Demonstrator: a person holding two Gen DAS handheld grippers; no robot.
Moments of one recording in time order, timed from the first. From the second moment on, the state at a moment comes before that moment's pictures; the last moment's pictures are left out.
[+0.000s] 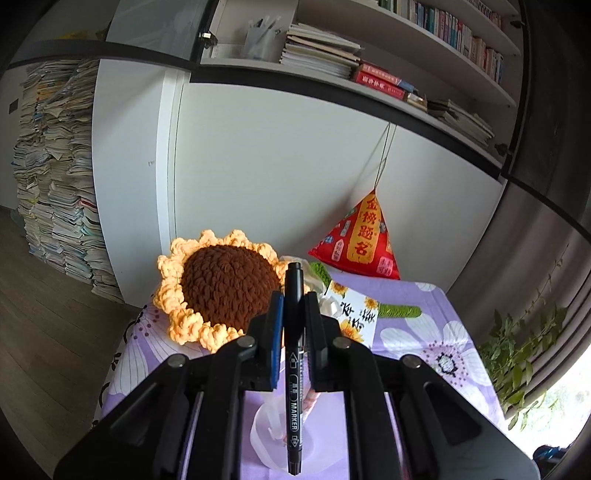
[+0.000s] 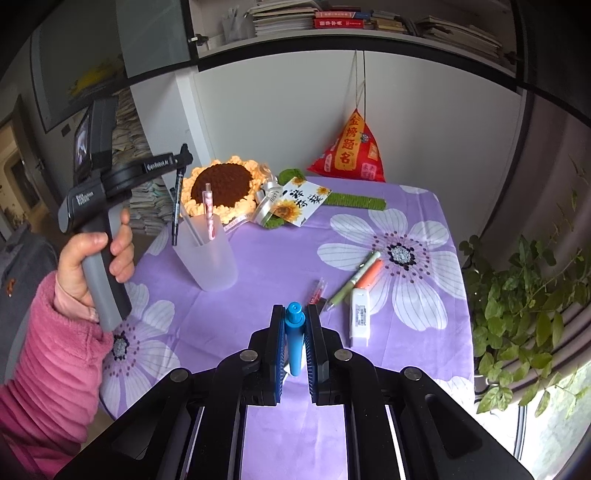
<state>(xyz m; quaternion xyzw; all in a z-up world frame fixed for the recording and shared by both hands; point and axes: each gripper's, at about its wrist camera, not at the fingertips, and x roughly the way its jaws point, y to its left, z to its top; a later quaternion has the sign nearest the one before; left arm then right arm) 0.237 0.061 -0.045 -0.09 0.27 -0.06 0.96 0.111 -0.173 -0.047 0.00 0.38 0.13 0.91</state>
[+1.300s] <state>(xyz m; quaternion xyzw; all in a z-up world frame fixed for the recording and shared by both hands) 0.177 0.085 -0.061 -0.08 0.28 -0.06 0.95 0.152 -0.120 -0.012 -0.01 0.36 0.18 0.91</state>
